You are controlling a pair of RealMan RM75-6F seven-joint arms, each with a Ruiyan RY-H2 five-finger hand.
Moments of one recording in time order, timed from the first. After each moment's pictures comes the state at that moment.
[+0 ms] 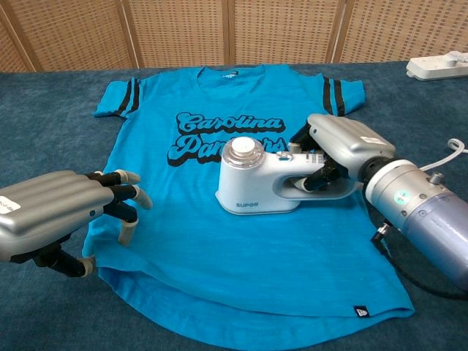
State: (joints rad) left arm -0.46 -1.51 0.10 -1.82 1.34 1.10 0.70; right arm 0.58 -1.92 0.23 -1.32 -1.20 1.16 -0.38
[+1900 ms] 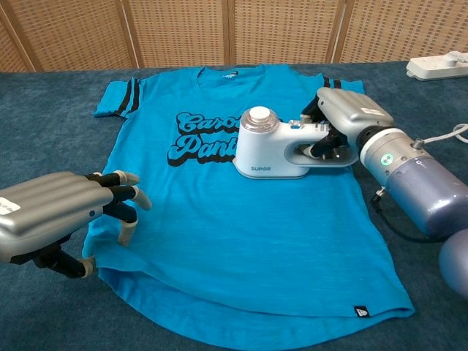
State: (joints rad) left arm -0.45 -1.52 0.10 -1.82 1.33 1.10 0.70; right arm 0.68 -1.98 0.32 -1.04 -1.17 1.12 -0.29
